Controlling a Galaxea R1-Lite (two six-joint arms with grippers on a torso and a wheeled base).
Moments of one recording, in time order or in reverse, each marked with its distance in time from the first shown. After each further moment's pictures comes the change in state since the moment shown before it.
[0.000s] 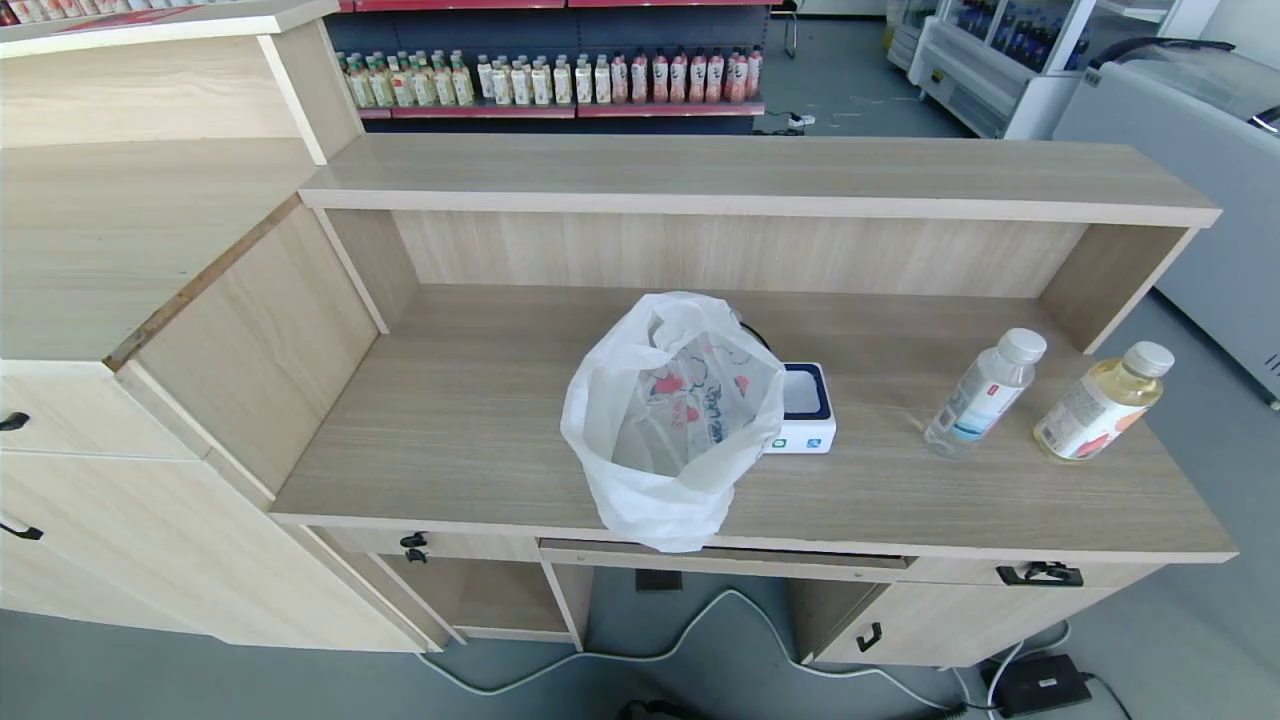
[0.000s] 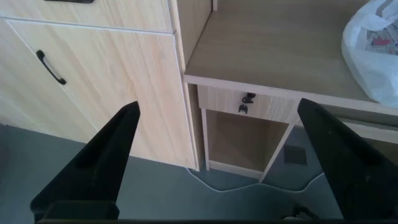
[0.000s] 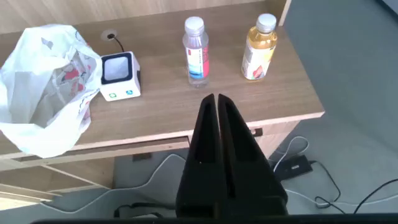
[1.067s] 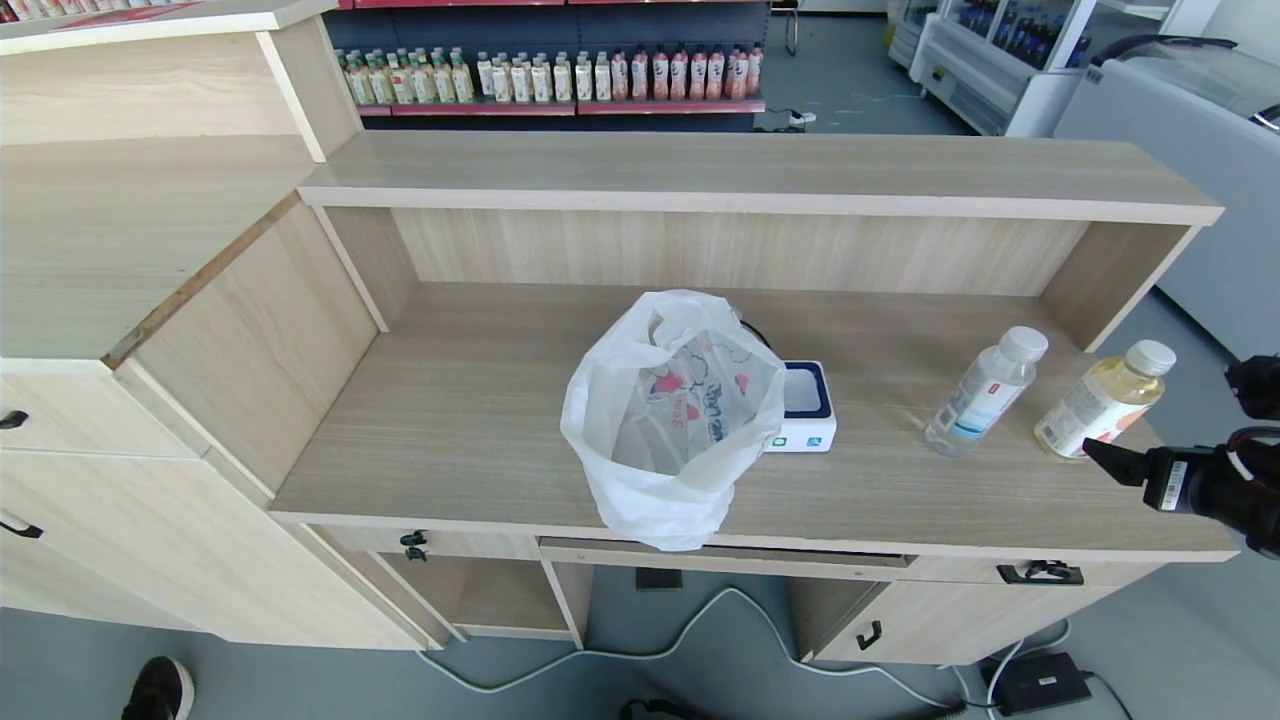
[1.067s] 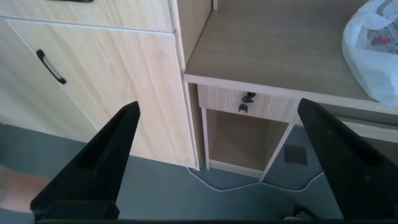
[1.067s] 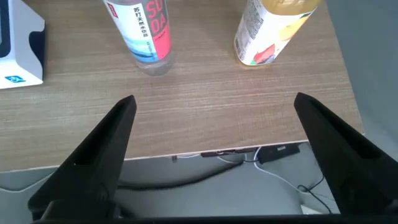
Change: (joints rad) left arm 0.000 0.000 0.000 0.000 0.000 0.000; right arm -0.302 1.052 0.068 -0.878 0.289 -0.154
